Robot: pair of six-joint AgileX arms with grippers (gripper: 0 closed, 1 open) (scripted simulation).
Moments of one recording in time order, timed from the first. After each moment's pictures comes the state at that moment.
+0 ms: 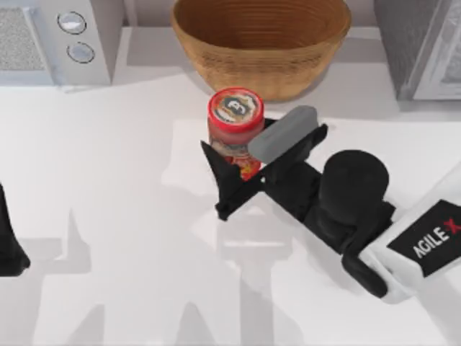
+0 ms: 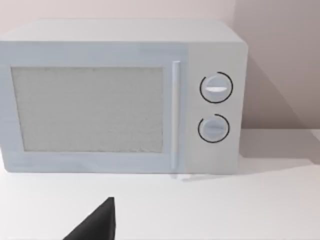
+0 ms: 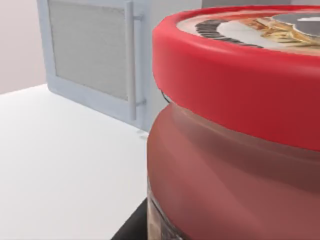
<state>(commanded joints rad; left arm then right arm) 0.00 0.00 0.00 0.00 0.00 0.00 0.70 2.11 0.75 1.36 -0.03 0.01</state>
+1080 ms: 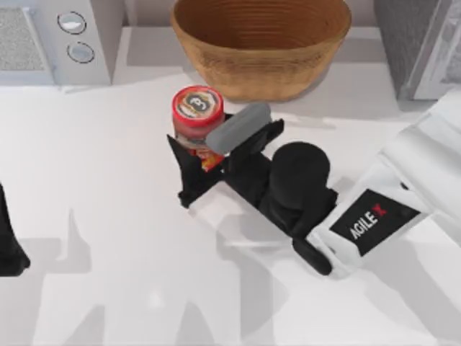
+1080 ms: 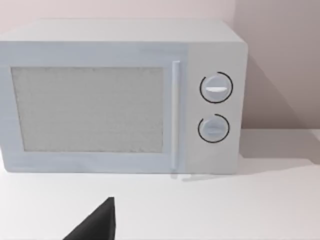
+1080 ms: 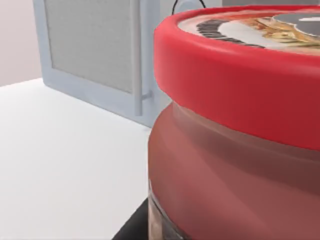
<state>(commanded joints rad) 0.00 0.00 0.00 0.00 0.00 0.00 0.72 2.36 1.04 1.33 -0.02 0.01</state>
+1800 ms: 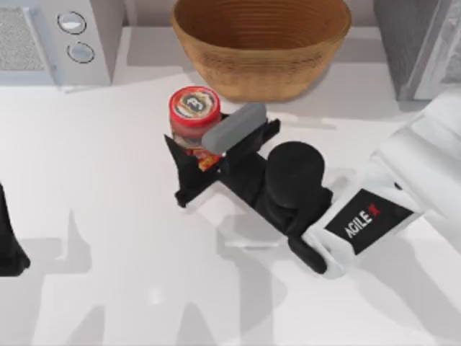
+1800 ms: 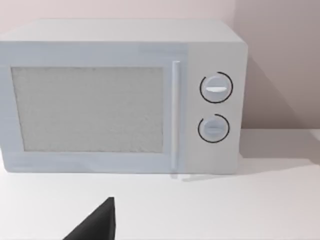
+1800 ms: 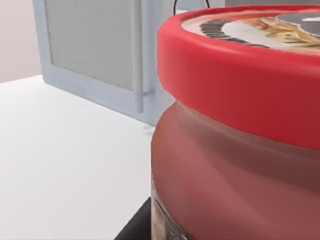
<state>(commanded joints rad) 0.00 0.00 0.00 0.00 0.00 0.00 0.72 2.38 1.06 1.32 -0.02 0.01</state>
